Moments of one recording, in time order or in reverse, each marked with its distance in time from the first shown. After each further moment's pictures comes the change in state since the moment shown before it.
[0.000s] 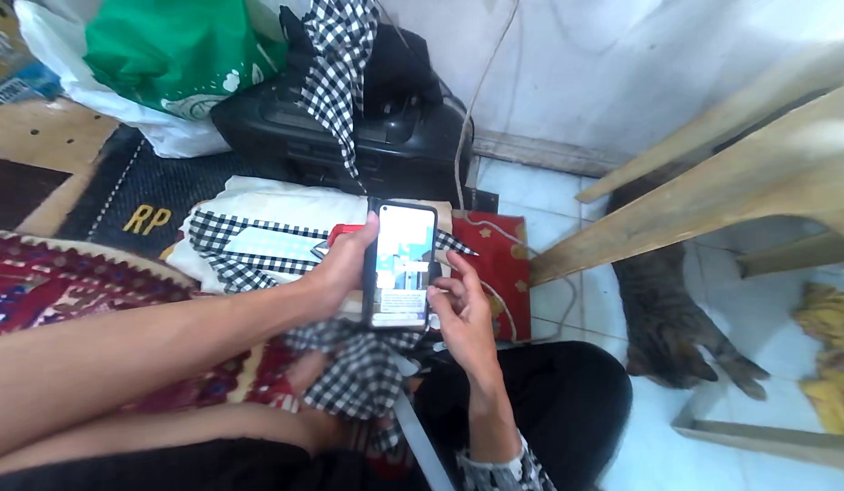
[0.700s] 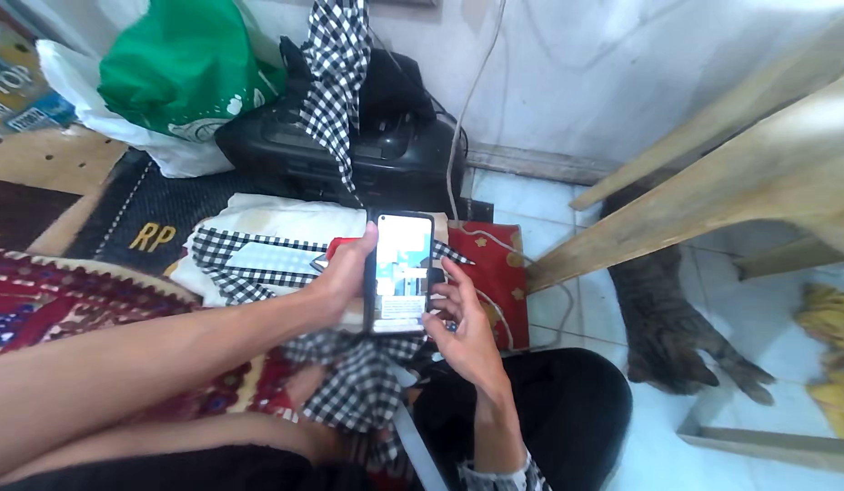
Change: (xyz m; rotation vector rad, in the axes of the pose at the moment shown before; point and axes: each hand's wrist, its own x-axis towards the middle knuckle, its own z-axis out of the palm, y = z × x) left_hand 0.010 0.010 0.014 -0.080 0.084 -0.053; right_hand 0.002 0.006 -0.016 -0.052 -0.139 -0.116
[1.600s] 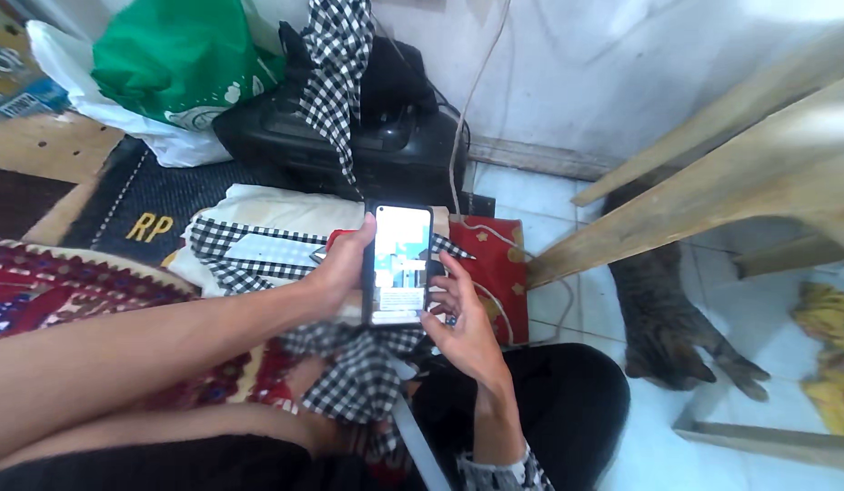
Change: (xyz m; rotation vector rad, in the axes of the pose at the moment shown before) left_hand 0.000 -0.009 -0.008 0.032 -0.046 0.048; right_hand -0.001 0.002 -0.001 -0.037 -0.052 -0.016
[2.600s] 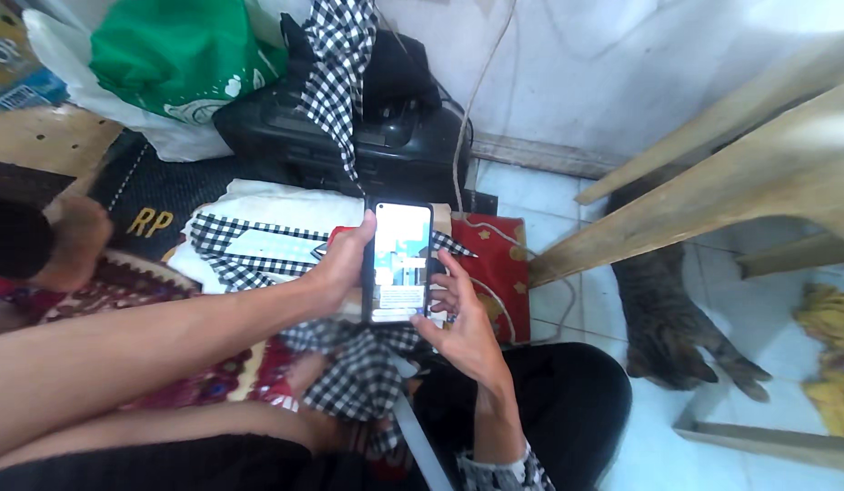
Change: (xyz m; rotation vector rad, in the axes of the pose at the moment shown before) left_hand 0.006 0.002 0.001 -0.021 0.060 -0.018; right_hand 0.000 0.003 0.003 -0.056 -0.009 -0.055
